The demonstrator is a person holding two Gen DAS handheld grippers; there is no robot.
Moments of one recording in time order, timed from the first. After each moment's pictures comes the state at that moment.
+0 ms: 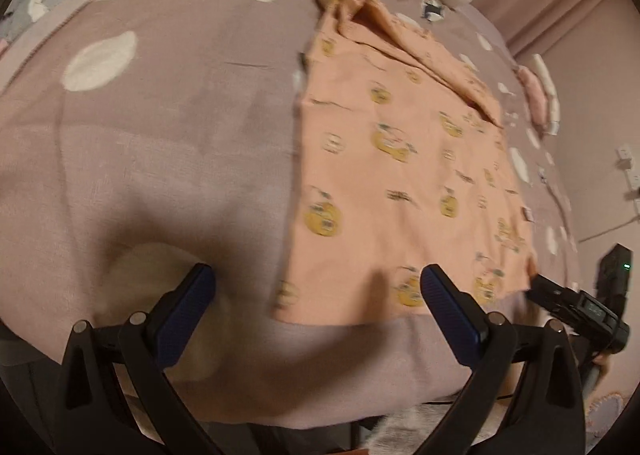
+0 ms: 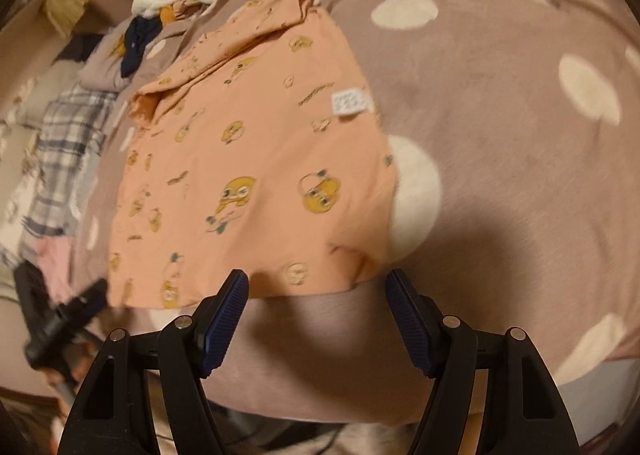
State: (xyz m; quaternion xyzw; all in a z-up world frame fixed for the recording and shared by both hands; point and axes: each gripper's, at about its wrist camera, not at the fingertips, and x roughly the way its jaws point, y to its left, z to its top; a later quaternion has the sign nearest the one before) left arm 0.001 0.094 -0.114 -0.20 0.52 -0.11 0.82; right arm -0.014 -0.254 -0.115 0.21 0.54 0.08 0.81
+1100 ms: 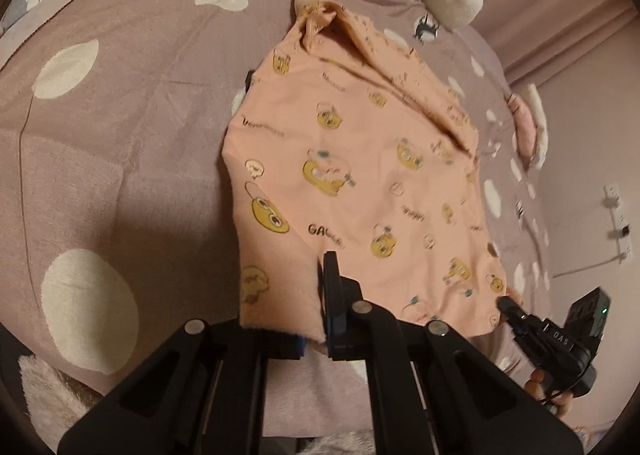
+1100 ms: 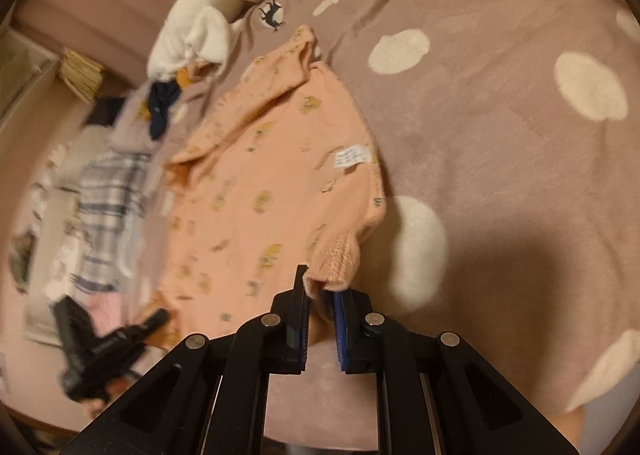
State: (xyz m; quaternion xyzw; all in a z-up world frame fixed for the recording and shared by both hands) left arm 0.020 0.067 -0.096 -0.25 0.51 -0.09 0.82; right arm -0.002 -0.279 -0.098 0.28 0.48 0.08 0.82
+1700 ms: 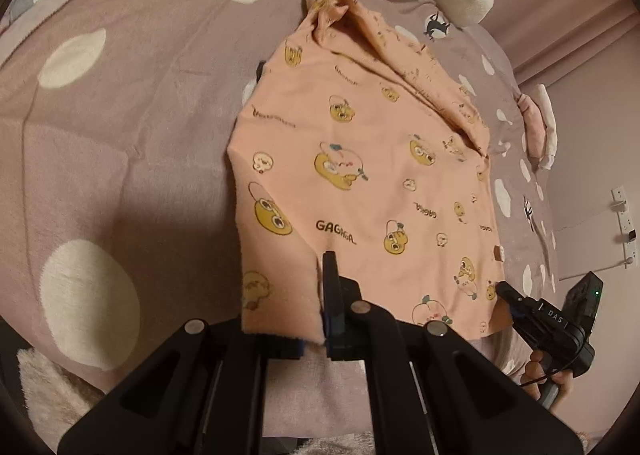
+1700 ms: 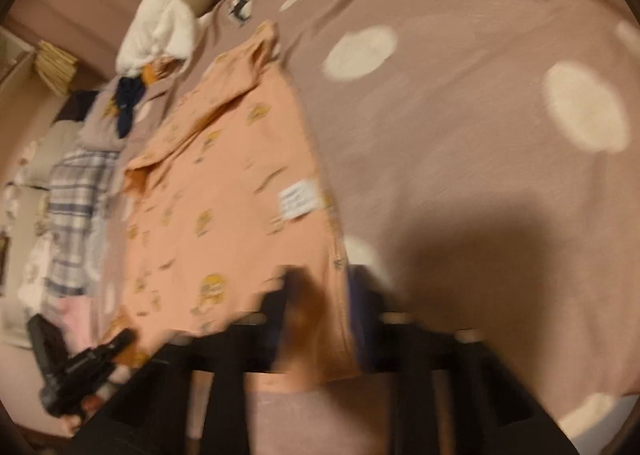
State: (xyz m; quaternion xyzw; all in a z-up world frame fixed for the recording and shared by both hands) left arm 0.019 0.071 -0.096 -0.25 0.51 -0.08 0.82; right arm 0.028 -0.295 -0.119 0.29 0.50 0.07 0.81
